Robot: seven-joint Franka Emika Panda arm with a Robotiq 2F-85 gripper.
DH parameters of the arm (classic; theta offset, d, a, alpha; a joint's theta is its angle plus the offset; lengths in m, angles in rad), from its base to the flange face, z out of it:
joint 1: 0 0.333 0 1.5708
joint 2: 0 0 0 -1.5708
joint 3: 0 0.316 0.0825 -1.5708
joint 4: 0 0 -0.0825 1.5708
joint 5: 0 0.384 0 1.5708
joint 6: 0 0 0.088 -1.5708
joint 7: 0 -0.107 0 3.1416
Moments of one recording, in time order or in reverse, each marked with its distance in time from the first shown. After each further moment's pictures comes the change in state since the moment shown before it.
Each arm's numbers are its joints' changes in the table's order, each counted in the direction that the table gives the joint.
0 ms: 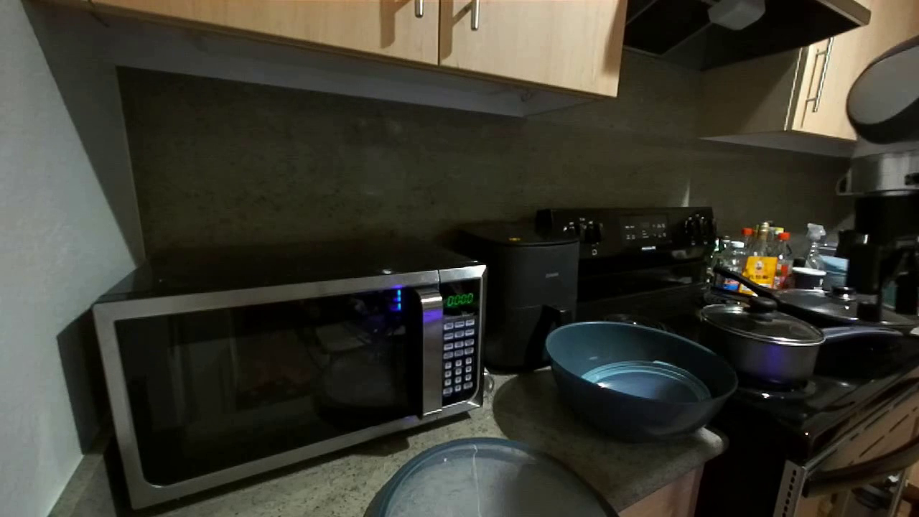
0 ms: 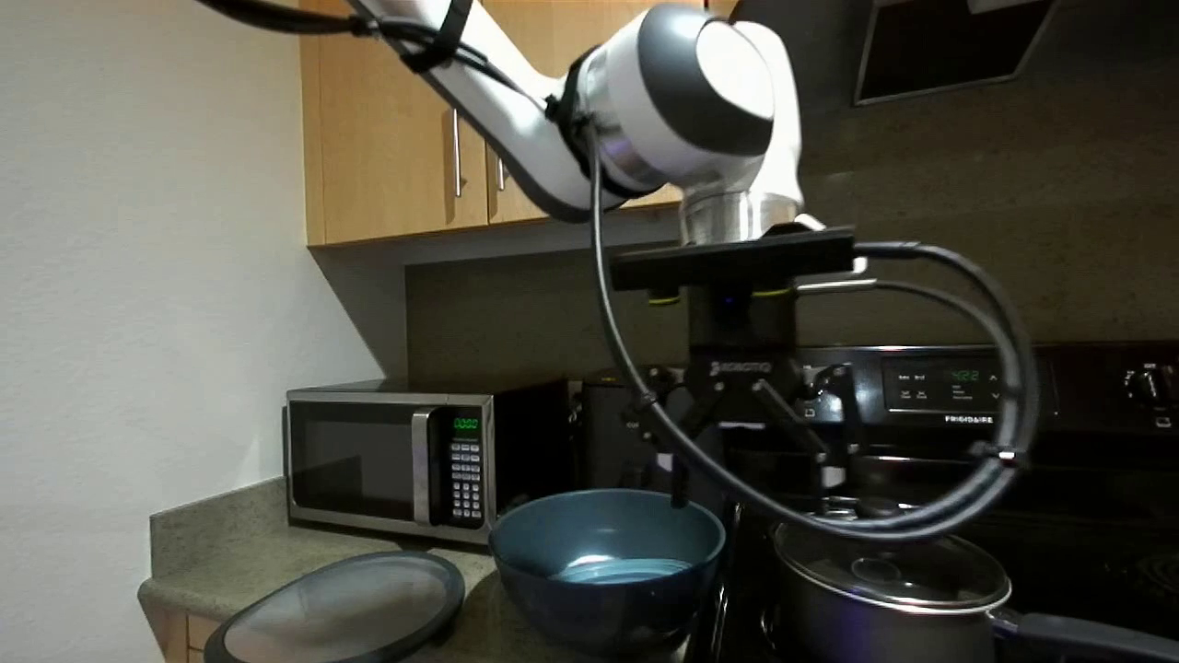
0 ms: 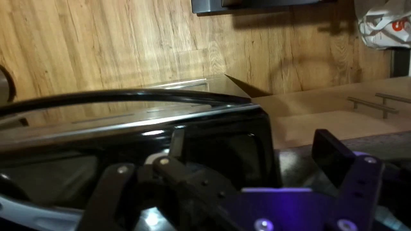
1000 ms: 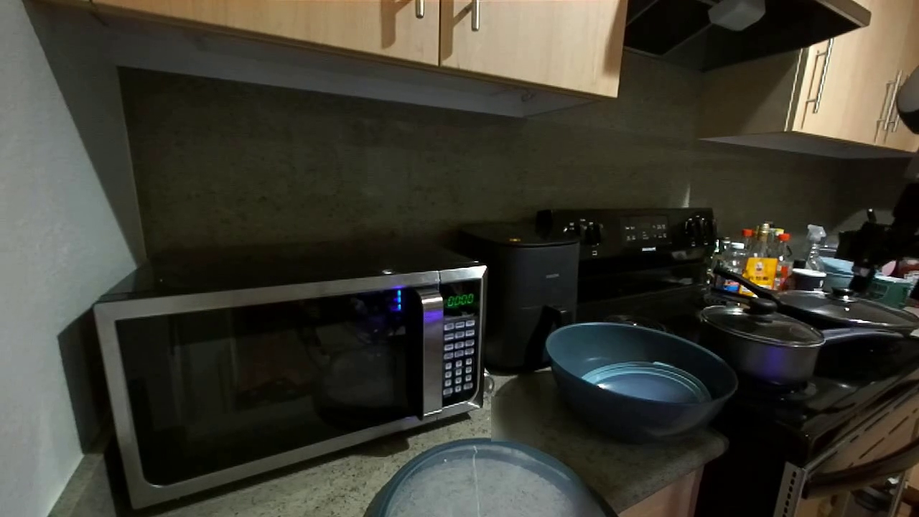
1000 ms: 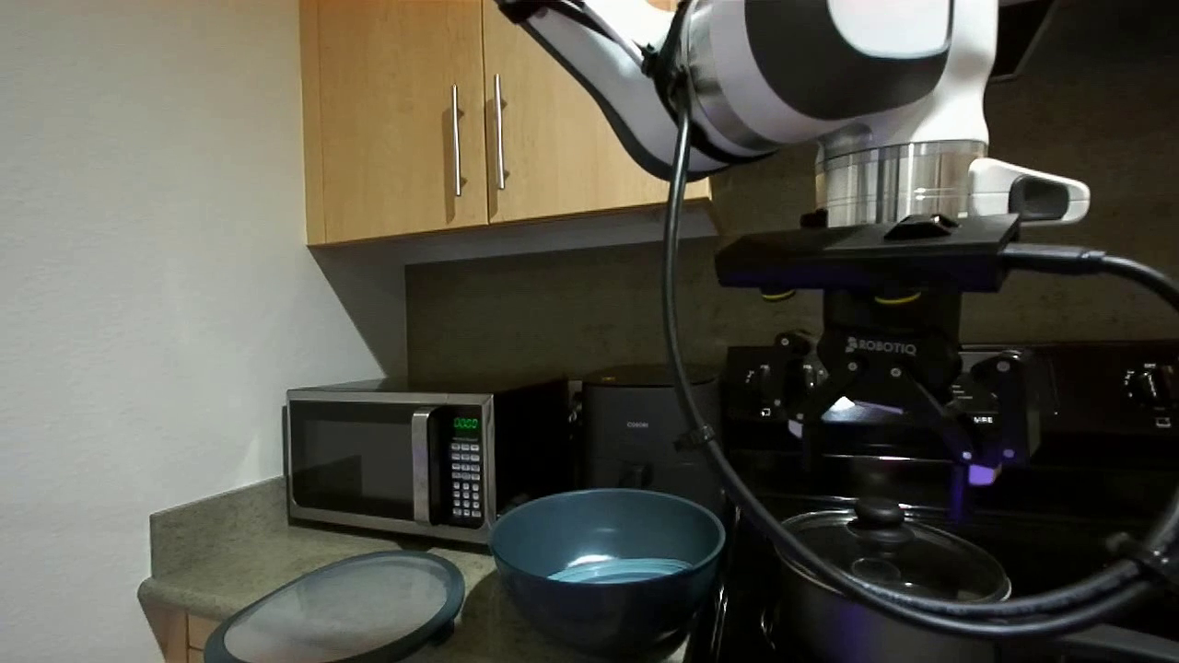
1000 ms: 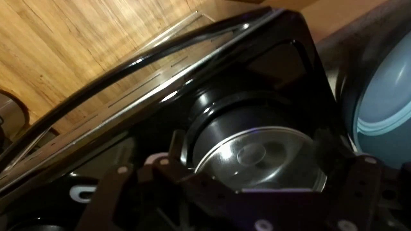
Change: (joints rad) arm -0.080 -0.080 -0.102 -0.075 0.239 0.208 -0.102
